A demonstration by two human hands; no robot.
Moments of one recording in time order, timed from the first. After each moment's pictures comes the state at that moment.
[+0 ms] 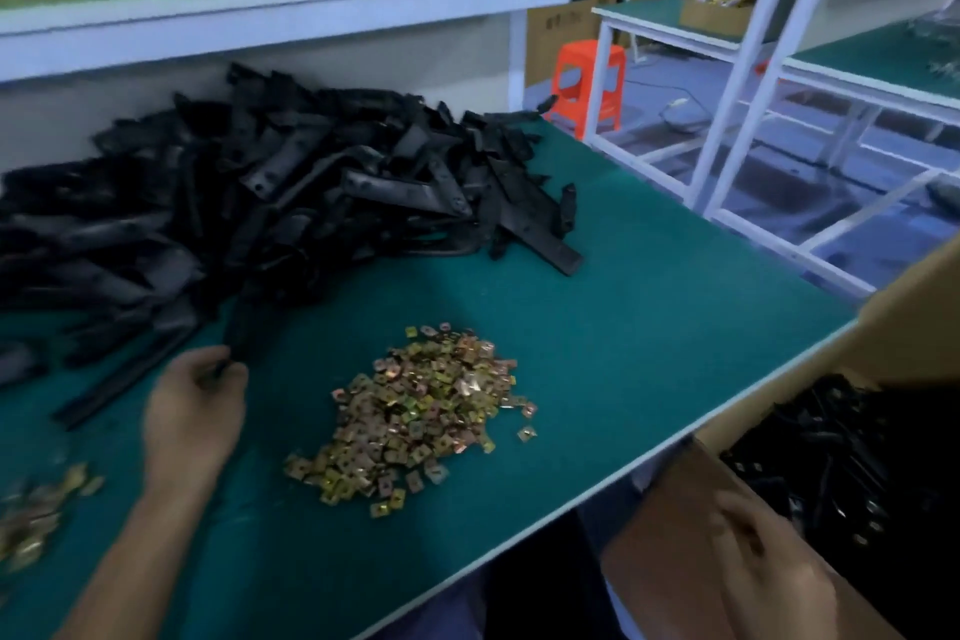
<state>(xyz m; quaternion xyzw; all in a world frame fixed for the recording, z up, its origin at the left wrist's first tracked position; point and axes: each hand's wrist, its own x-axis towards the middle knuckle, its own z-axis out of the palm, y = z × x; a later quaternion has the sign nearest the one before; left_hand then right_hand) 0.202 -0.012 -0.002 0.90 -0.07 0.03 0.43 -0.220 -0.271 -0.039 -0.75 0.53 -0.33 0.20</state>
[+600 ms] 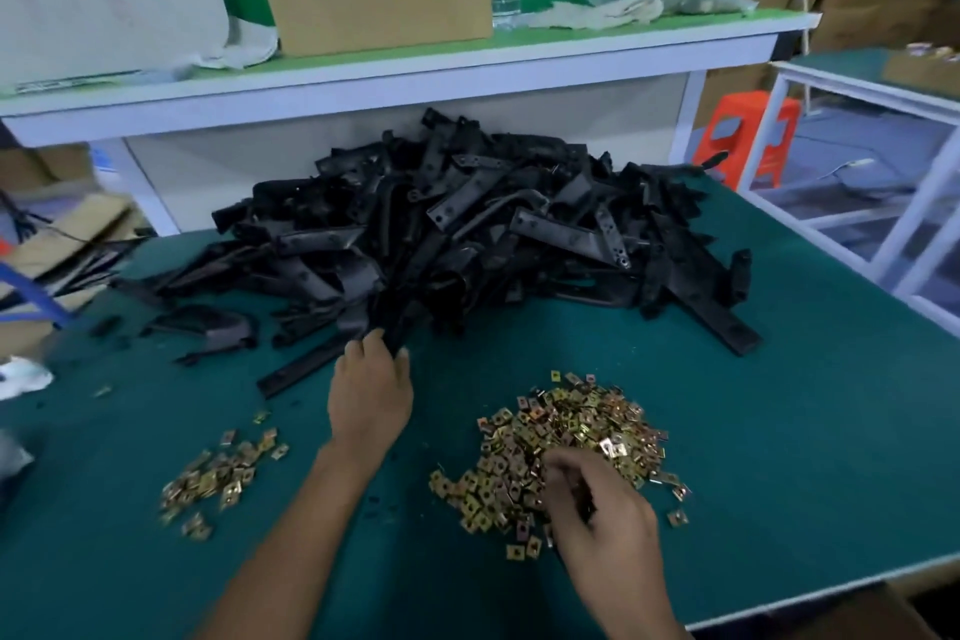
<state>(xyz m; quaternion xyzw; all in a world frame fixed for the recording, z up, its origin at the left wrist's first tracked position) 0.205 -0.018 0.042 0.96 -0.09 0.05 0.26 -0.007 -0.169 0.003 -0.83 0.18 -0.28 0.44</state>
